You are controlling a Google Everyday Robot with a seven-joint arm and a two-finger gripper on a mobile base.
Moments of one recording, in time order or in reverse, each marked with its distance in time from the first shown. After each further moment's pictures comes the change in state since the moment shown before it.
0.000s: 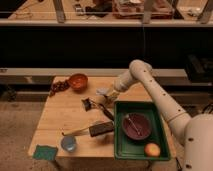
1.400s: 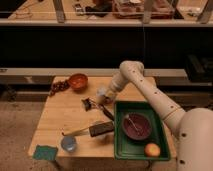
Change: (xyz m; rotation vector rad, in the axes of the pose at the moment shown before) arm -0.011 0.013 0.020 -0.042 -0.157 0.044
